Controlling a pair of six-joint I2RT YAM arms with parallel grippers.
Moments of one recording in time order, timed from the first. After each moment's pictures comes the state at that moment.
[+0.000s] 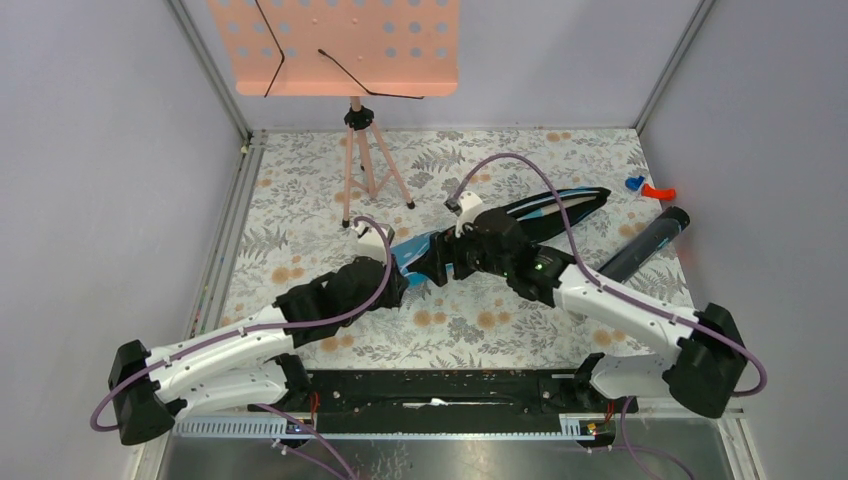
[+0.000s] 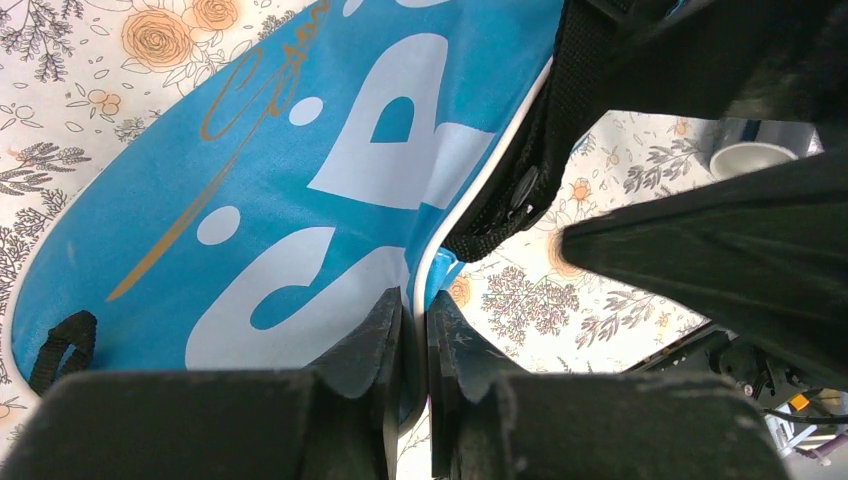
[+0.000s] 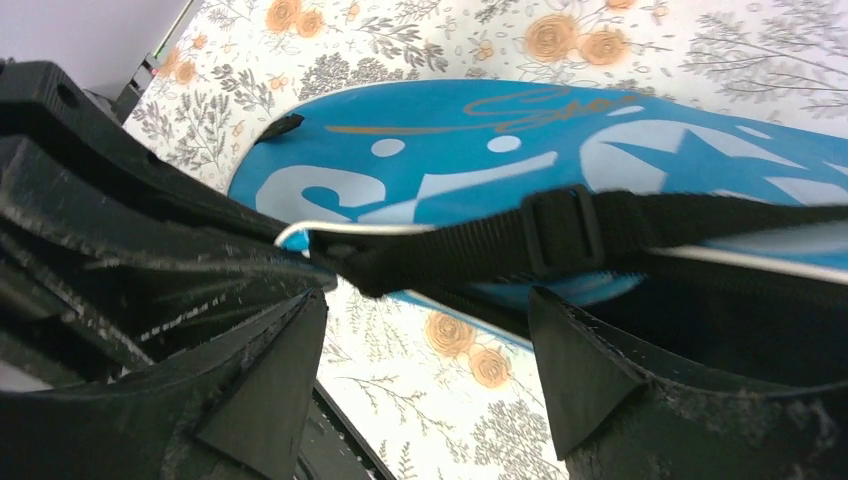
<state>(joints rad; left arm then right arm) -1.02 0.93 0.70 -0.35 -0.37 -0.64 0.87 1.29 0.93 -0.15 -0.11 0.39</state>
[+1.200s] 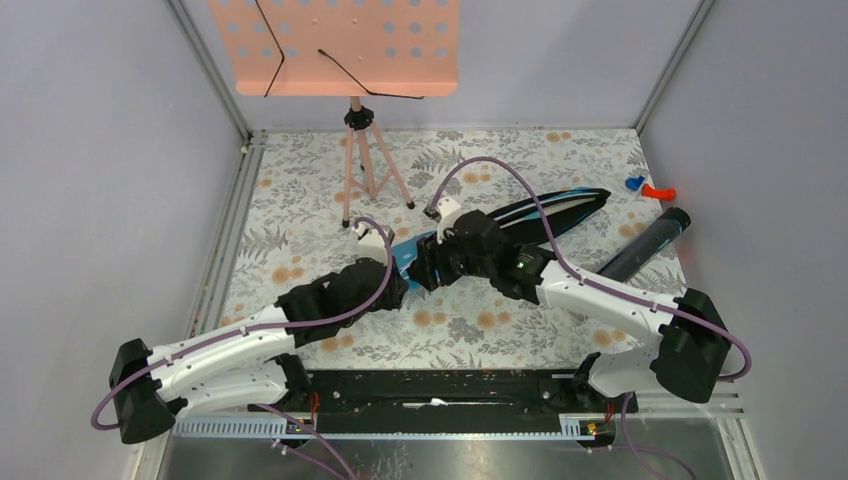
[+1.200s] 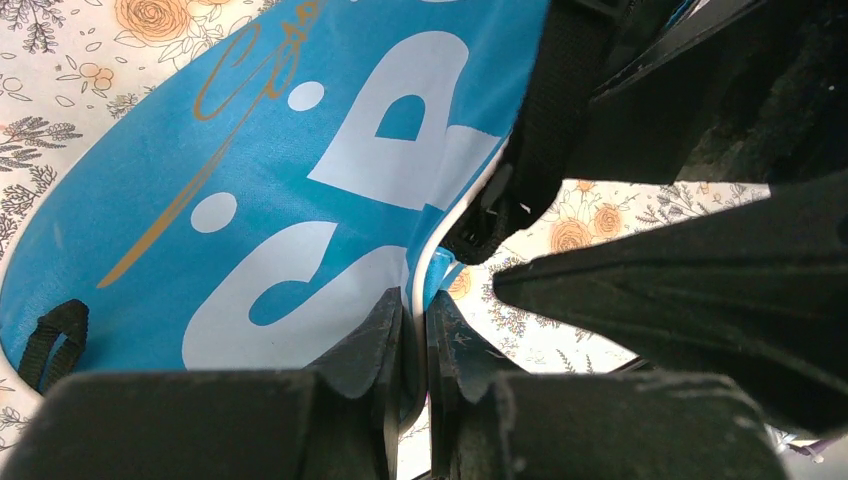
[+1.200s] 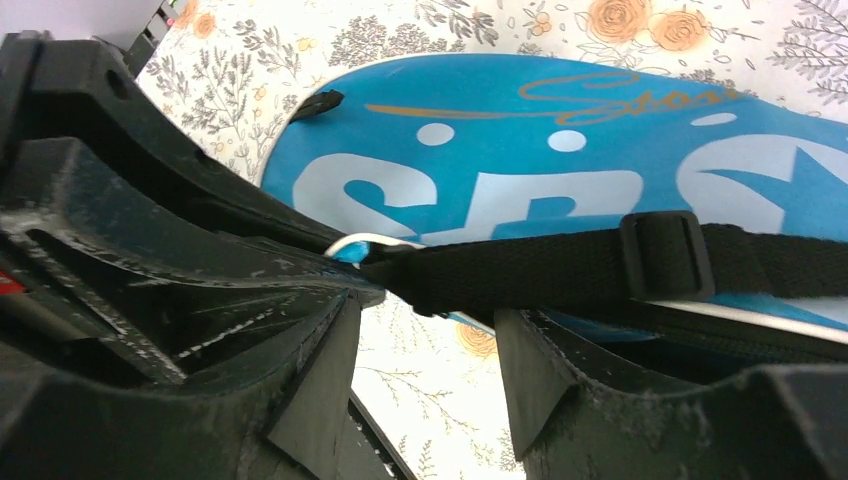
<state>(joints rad) -1.02 0.93 0.70 -0.37 -0.38 -0.68 0.92 1.35 0.97 -0.17 -0.12 0.37</state>
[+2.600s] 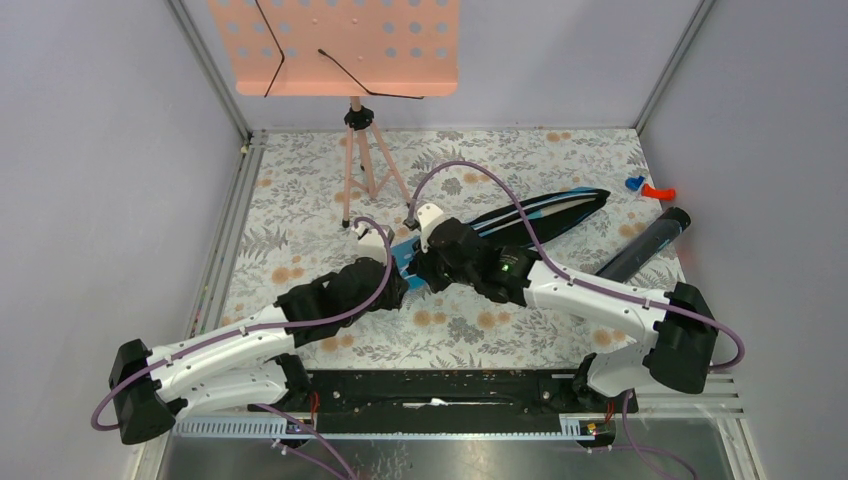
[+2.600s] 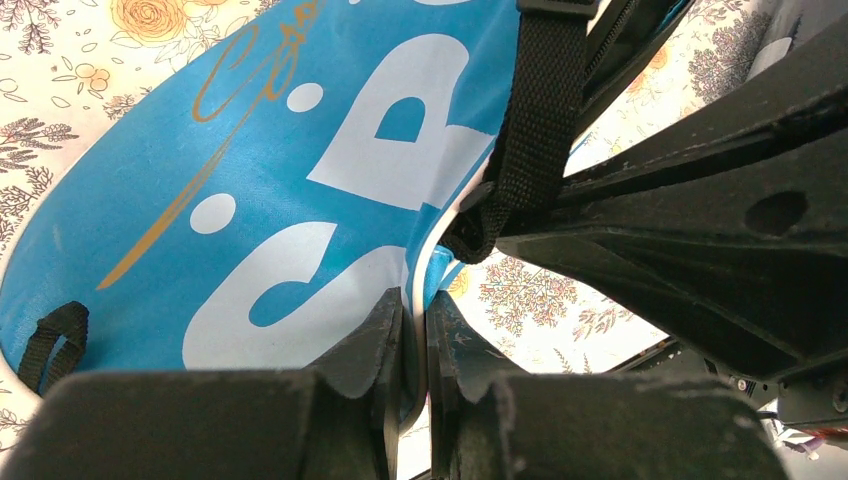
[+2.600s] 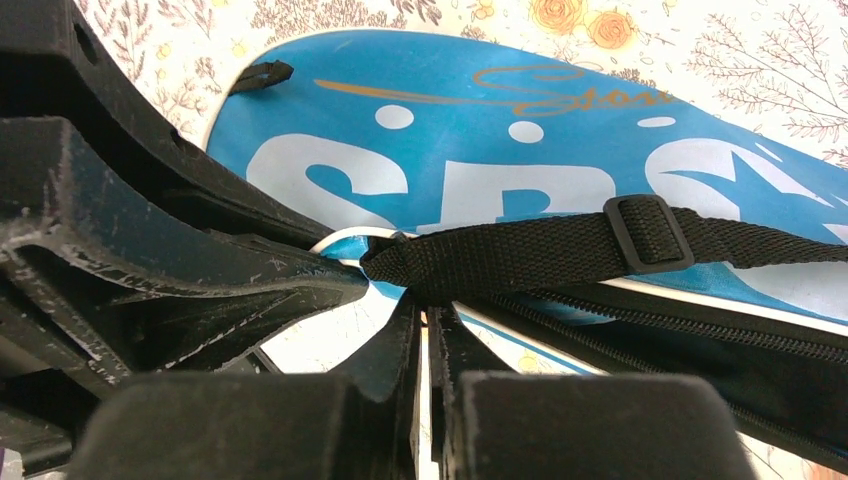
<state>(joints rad) -1.02 0.93 0.70 -0.37 -0.36 -0.68 1.04 1.41 1.10 -0.33 0.11 0.27</state>
